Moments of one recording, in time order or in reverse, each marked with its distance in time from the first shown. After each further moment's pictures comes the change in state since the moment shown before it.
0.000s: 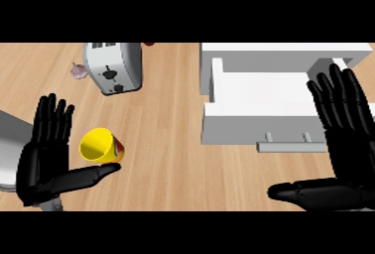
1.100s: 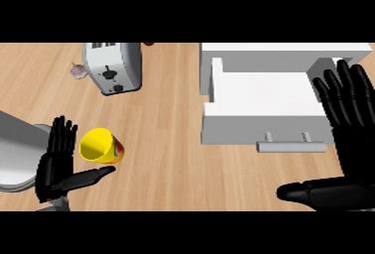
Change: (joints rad) left arm -0.033 0.055 0.141 0.500 0.047 -0.116 -0.324; right arm -0.021 -0.019 -0.036 -0.010 -0.047 0.024 0.037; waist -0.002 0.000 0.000
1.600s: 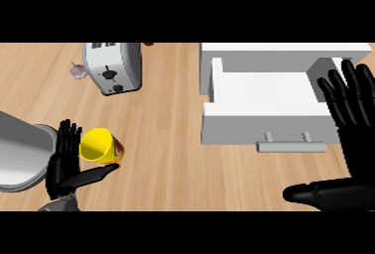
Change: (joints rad) left arm -0.071 0.004 0.032 0.218 0.009 0.008 -0.142; right arm 0.000 -0.020 -0.023 -0.007 -0.021 0.022 0.018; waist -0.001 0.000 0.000
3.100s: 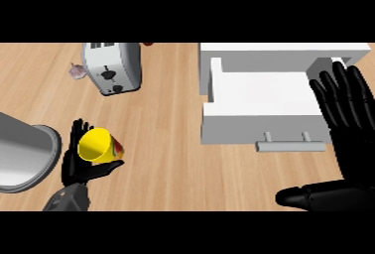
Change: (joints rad) left arm -0.260 0.073 0.055 0.598 0.069 -0.158 -0.324; right arm 0.002 0.027 0.032 -0.007 0.018 -0.006 0.006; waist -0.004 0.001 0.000
